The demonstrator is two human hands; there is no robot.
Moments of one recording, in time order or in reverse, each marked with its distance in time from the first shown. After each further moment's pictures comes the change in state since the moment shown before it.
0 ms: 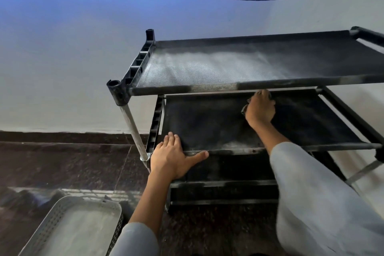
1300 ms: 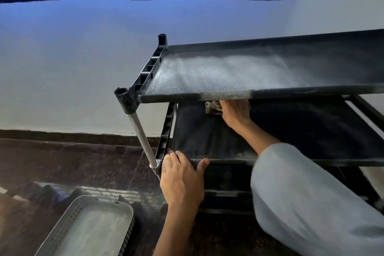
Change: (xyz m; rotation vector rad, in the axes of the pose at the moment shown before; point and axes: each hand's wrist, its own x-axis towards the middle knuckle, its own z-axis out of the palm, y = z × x) left_hand -0.034 0.019 0.021 0.046 0.261 -0.255; right_hand -0.018 -0.080 -0.008 0.031 -0.075 -0.595
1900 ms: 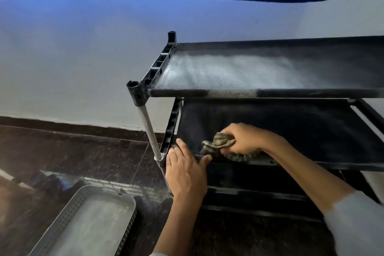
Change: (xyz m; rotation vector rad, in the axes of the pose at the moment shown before) left_hand 0.002 0.001 0.004 0.016 -0.004 -0.026; right_hand -0.074 -0.007 -0.053 0.282 -0.691 -0.202
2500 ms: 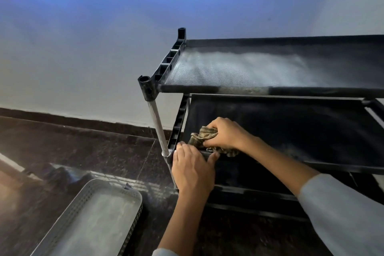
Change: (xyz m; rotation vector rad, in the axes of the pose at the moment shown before) left_hand 0.000 -0.002 -0.009 -0.009 -0.020 0.023; right_hand 0.035 -0.037 0.023 0.083 0.237 -0.026
